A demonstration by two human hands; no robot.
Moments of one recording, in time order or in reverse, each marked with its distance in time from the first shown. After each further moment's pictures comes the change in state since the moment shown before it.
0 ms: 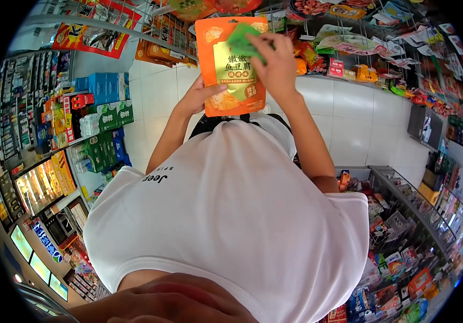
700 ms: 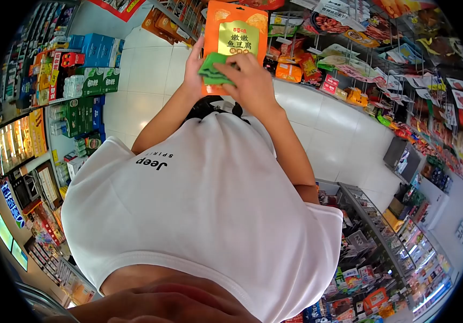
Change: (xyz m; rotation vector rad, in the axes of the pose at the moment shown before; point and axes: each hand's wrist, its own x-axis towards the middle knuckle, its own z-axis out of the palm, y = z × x) left_hand 0.003 0.028 0.028 -0.621 0.252 0.024; right_hand -0.014 -0.052 0.017 0.094 -0.400 -0.182
